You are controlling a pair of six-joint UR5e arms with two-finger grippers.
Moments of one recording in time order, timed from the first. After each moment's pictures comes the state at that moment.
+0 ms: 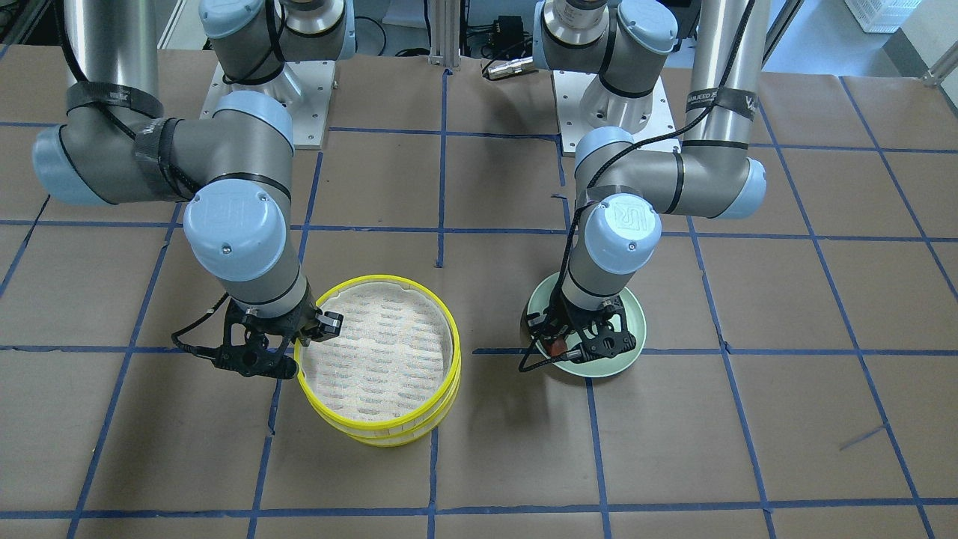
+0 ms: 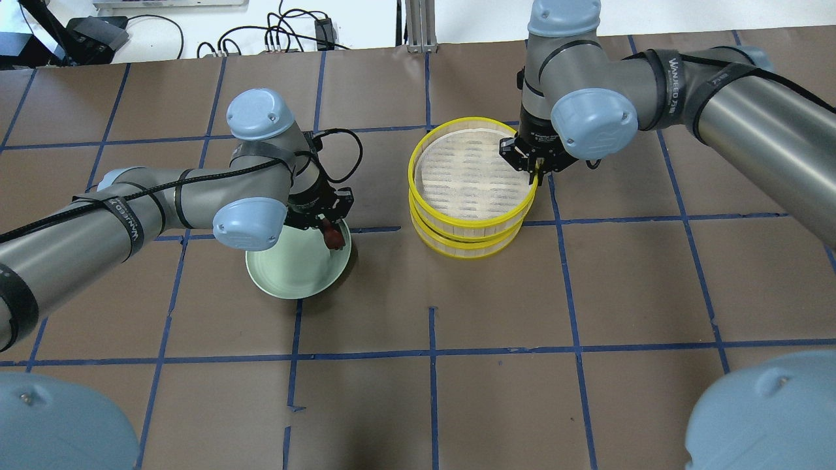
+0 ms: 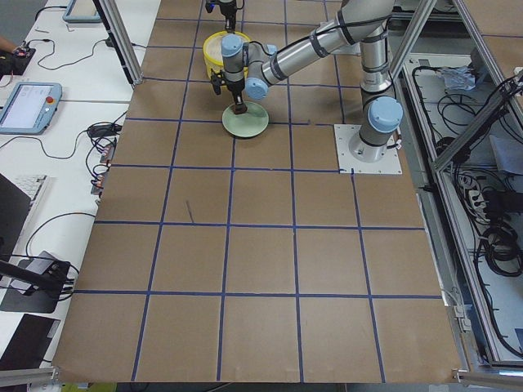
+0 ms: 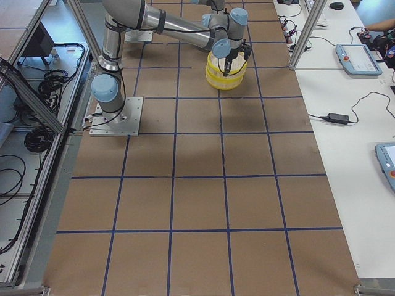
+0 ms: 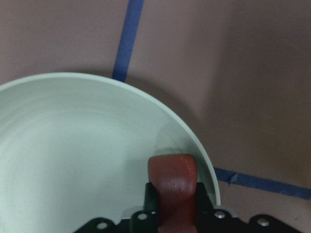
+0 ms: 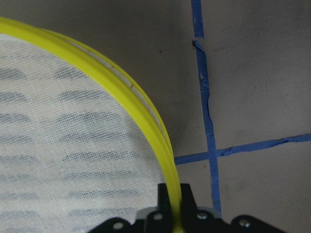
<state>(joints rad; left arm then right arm) -1.65 -1.95 -1.88 -0.88 1.52 -0.35 1.68 -1.18 1.60 -1.91 -1.62 0.26</state>
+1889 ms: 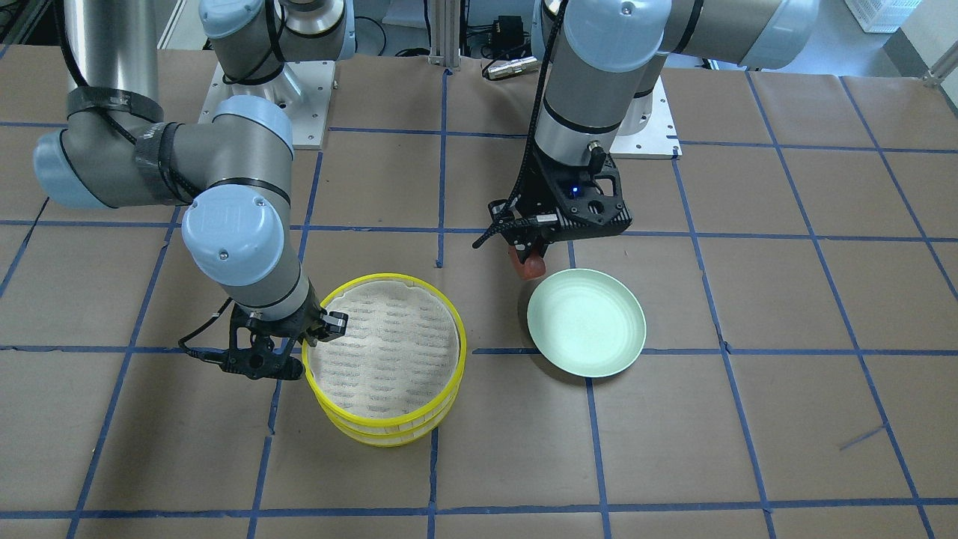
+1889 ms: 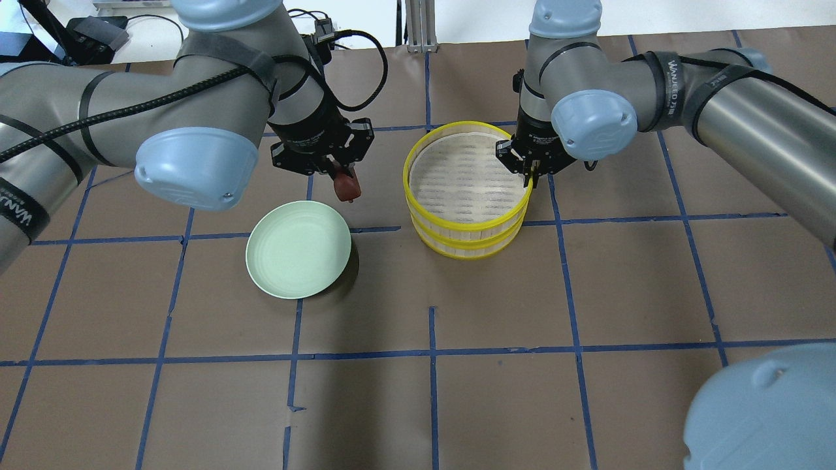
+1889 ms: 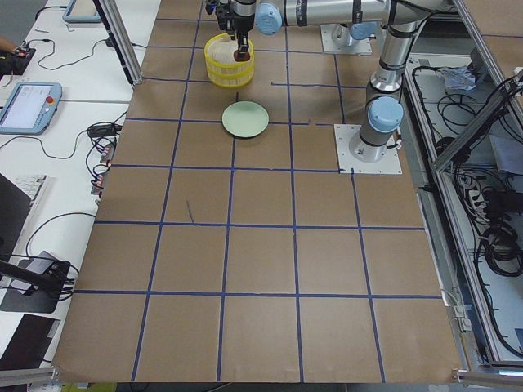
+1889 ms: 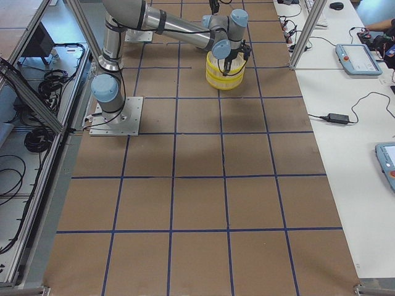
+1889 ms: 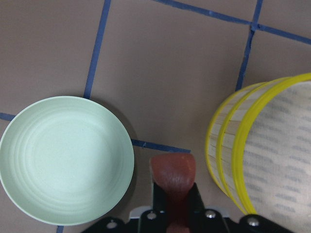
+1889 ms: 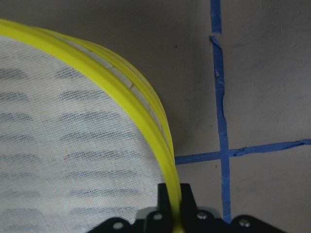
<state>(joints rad) -1.78 -1.68 -1.66 -1.25 1.51 -0.42 1.68 -1.17 1.60 -1.92 -1.58 0.23</state>
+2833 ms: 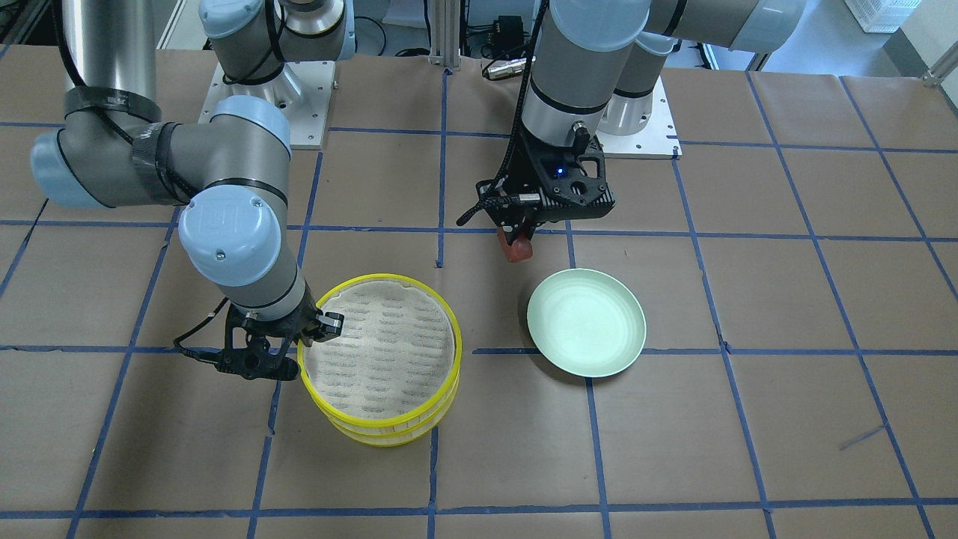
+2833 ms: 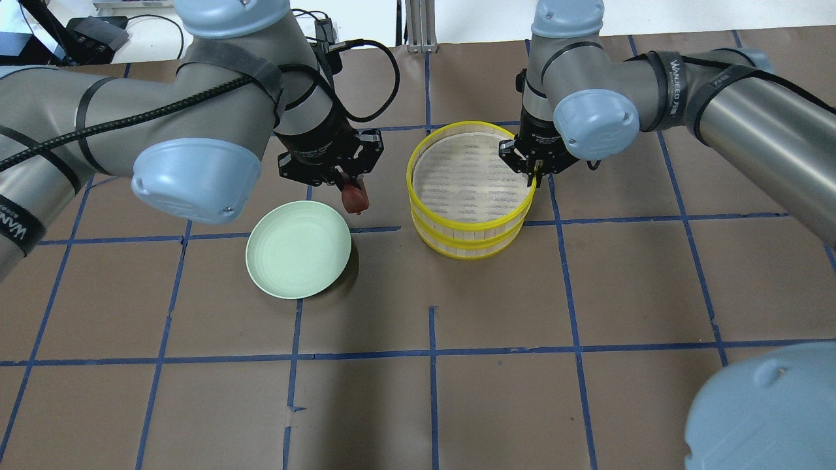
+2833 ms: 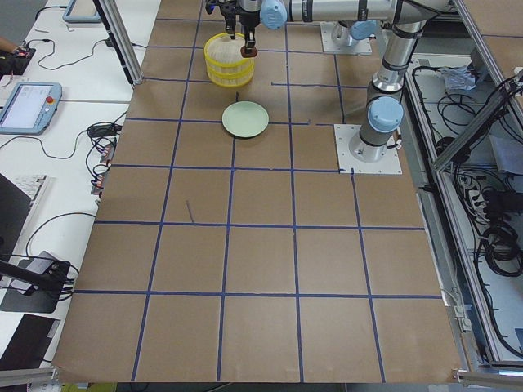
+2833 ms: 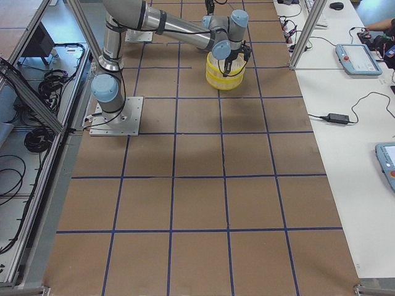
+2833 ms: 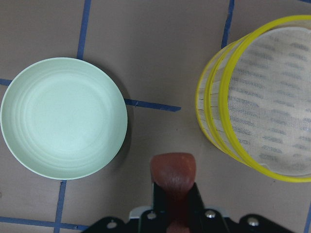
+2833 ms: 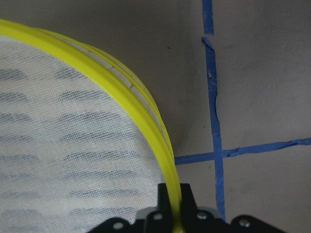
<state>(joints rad) -1.80 -1.67 -1.67 -1.27 1.48 -0.41 1.68 -1.17 1.60 -1.91 -1.60 0.23</state>
